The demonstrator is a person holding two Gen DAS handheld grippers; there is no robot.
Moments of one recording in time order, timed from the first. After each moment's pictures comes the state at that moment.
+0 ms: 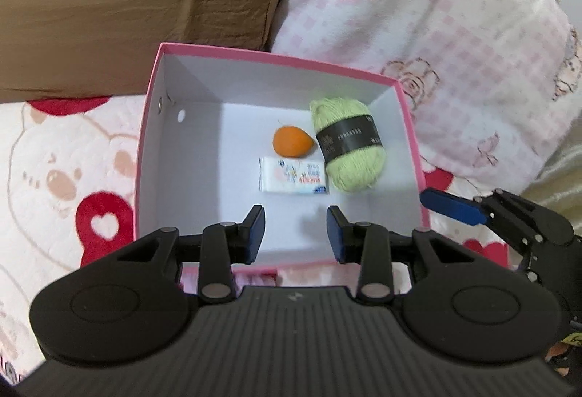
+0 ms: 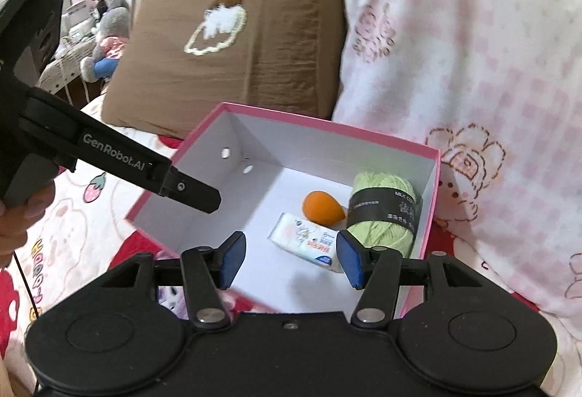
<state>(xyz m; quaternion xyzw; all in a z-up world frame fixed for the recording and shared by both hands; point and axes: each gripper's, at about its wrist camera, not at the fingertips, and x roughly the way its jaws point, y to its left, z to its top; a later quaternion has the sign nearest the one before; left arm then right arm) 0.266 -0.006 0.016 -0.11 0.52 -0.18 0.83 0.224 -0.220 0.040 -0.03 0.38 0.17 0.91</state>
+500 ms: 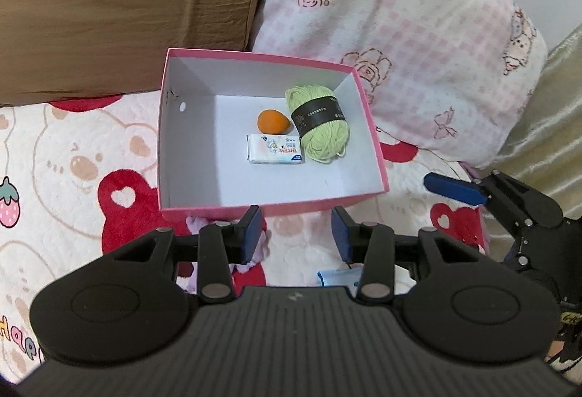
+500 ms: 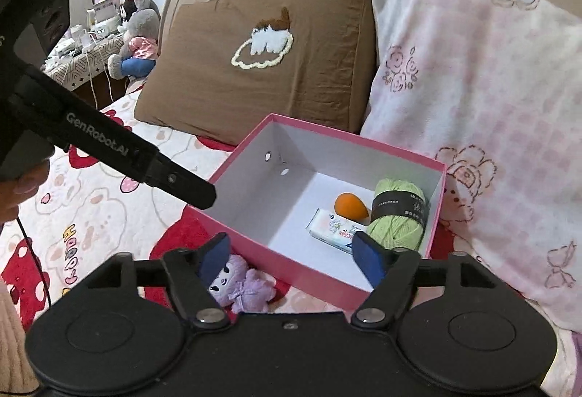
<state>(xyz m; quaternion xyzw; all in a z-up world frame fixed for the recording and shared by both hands) 0.199 0.023 0.068 -0.09 0.50 -0.22 0.83 0.153 -0.197 0.085 -0.05 0.36 0.18 0.91</state>
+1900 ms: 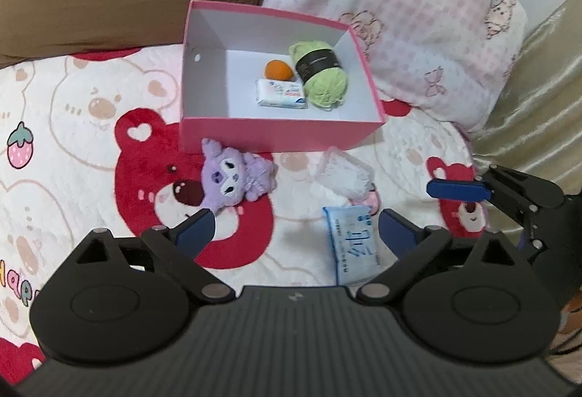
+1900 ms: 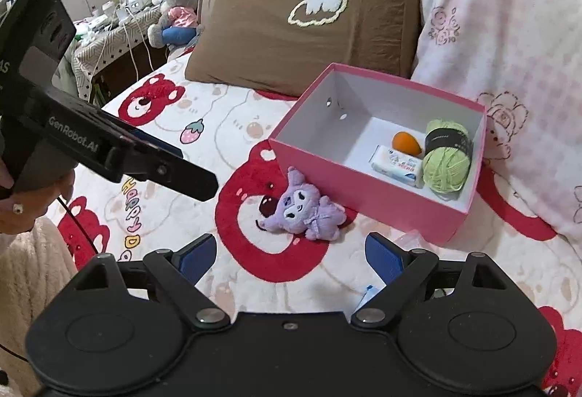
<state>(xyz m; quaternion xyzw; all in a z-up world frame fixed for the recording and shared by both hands) 0.110 0.059 0.038 -0.09 0.51 -0.22 0.83 0.073 -0.172 0.080 -0.03 0.42 0.23 0.87</state>
